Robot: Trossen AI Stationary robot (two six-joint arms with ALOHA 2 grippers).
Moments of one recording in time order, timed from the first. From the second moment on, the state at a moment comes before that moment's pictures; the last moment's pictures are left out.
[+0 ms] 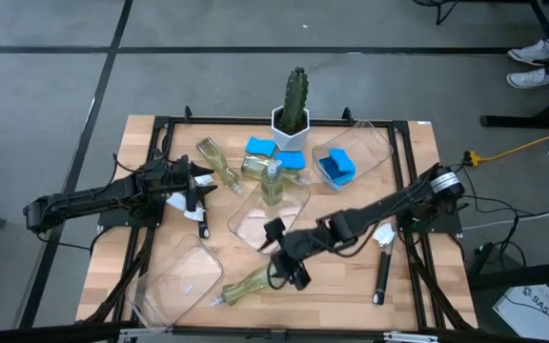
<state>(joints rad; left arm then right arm) 0.36 0.25 0.01 0.03 0.08 -0.18 0.39 1.79 1.44 -0.25 0.08 -0.29</state>
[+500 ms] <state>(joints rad) 0.36 0.25 0.01 0.03 0.08 -0.18 0.47 2.00 1.44 -0.09 0.09 -0.20</state>
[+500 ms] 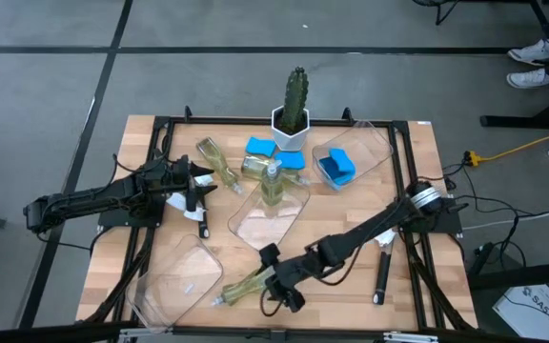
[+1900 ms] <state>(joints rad) 0.36 0.26 0.01 0.03 0.08 -0.18 0.43 2.32 1.95 -0.76 0.13 -0.07</state>
